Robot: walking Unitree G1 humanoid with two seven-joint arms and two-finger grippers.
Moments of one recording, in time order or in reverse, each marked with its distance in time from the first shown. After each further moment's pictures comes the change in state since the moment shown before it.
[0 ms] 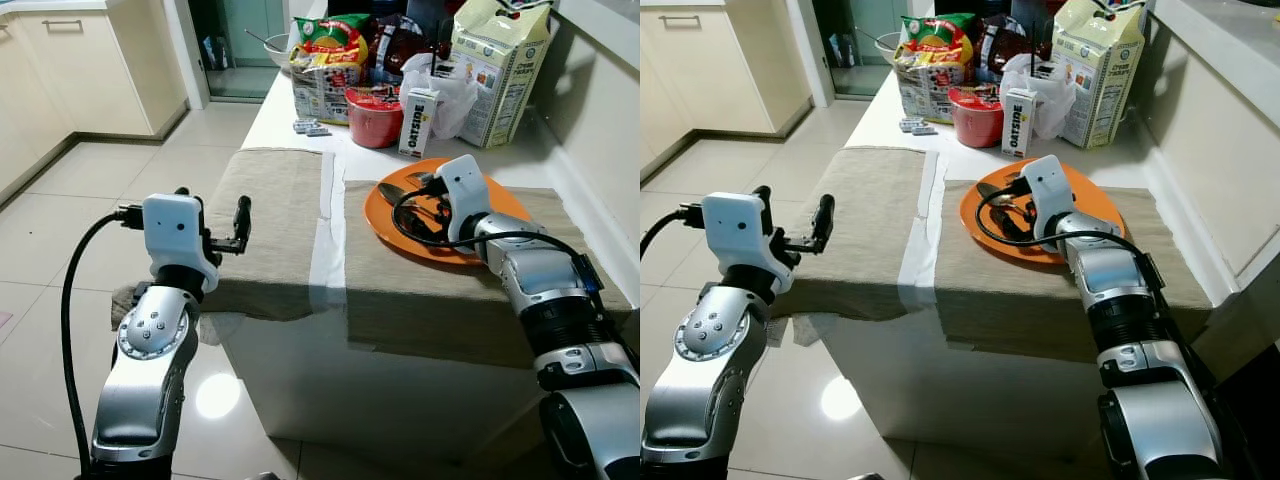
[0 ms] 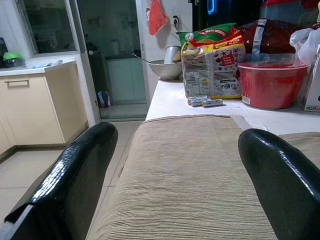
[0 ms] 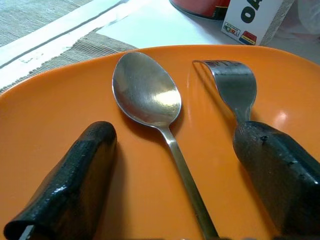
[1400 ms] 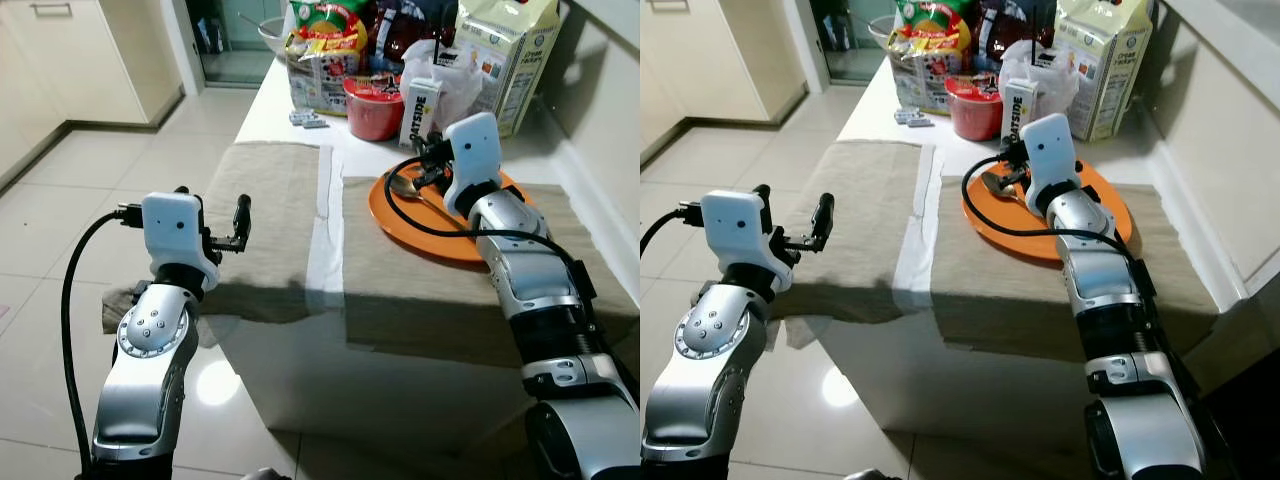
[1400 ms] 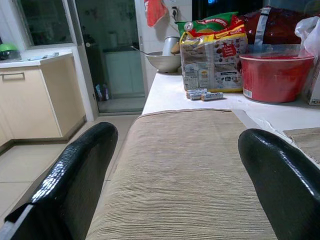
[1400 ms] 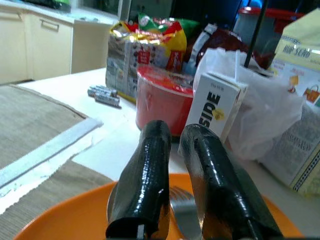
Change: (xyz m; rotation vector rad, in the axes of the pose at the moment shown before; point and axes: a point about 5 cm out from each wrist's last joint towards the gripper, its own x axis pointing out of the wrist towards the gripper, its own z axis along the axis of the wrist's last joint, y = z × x) left arm 0.001 0.000 0.001 -0.003 -0.005 0.000; right arm -0.013 0.008 0.049 -0.084 -0.434 -0.165
